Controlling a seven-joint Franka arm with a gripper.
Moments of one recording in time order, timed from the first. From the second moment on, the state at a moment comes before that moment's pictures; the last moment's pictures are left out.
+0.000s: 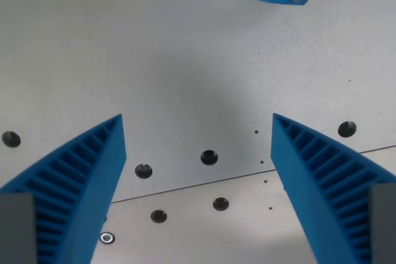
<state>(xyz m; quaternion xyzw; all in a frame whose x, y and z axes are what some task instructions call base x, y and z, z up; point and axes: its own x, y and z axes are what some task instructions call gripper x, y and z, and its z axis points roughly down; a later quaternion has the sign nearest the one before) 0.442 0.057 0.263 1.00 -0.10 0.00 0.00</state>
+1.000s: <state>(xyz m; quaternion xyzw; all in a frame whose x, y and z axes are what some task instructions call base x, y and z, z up) 0.445 0.055 0.261 1.00 -0.09 0.00 0.00</state>
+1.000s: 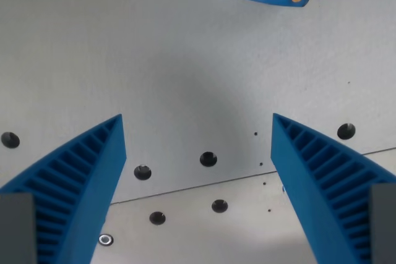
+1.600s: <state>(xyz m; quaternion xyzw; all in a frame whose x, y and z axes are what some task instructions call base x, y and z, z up) 0.474 0.042 0.248 1.00 -0.08 0.01 0.00</state>
